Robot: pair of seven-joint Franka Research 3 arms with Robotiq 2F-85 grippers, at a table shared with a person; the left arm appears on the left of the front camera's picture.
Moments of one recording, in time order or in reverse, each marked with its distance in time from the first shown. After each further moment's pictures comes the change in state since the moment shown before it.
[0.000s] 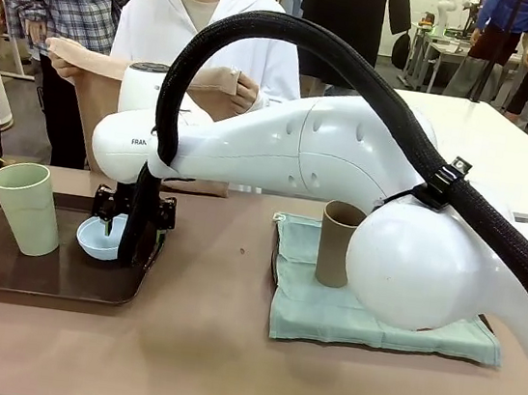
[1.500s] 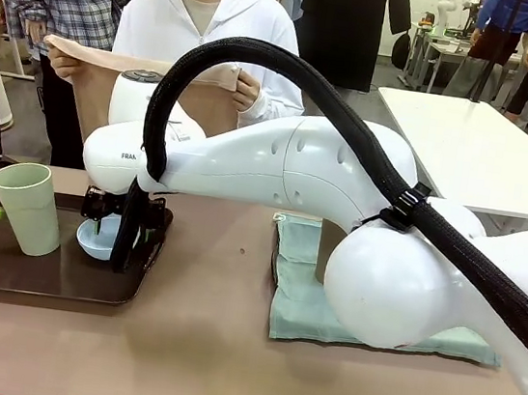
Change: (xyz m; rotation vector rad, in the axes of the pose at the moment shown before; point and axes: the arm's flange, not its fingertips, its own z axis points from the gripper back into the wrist) left arm -0.032 0.022 -0.067 -0.088 -0.134 -0.053; right arm 0.008 0.016 -0.015 0.040 -0.056 0.056
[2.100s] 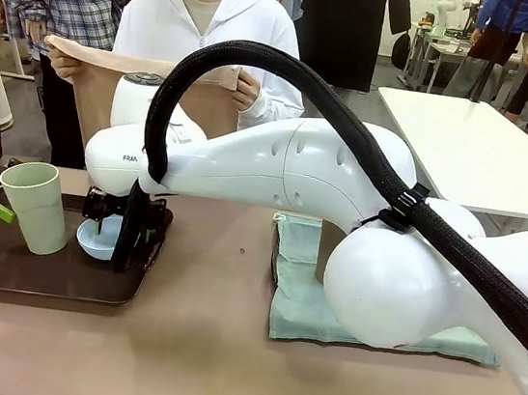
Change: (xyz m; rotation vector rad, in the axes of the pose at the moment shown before) left arm 0.003 0.006 -0.017 -0.023 0.009 0.010; right arm 0.002 -0.002 -0.003 0.004 -0.004 -0.002
